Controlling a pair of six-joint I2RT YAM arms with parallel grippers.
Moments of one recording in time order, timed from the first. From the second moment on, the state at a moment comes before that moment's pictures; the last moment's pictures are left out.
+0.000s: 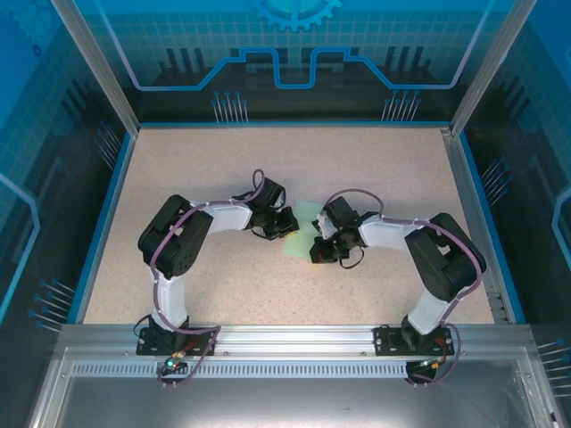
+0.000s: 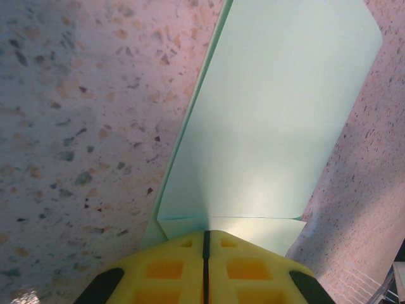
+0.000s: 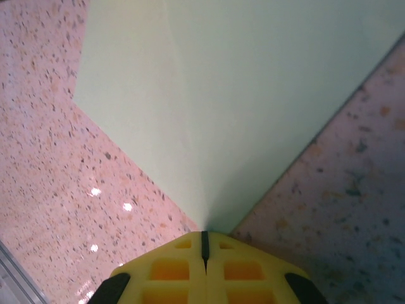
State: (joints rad) left arm -0.52 1.96 1.10 -0.16 0.41 -0.93; right arm 0.56 1.70 0.83 -0.39 -0.48 0.41
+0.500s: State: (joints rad) left arm -0.53 1.89 1.12 -0.20 0.40 -0.93; right arm 0.46 1.61 0.97 -0.48 -0.36 0.49
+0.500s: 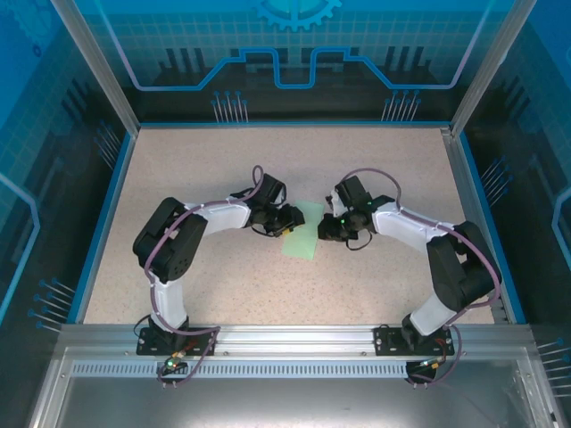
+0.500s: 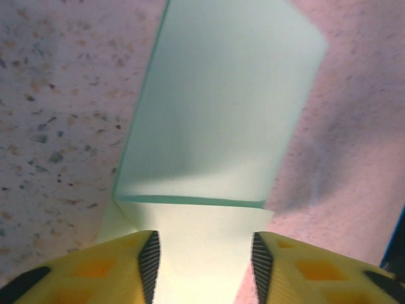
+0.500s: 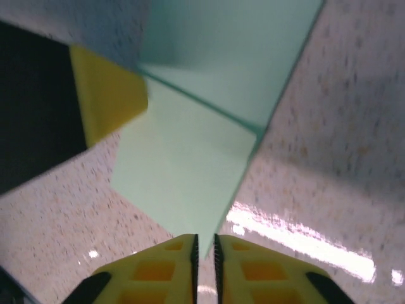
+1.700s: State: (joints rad) left arm -0.53 1.87 1.06 -0.15 0.46 -0.96; right arm 0.41 1.90 1.12 -0.45 -0.46 0.45
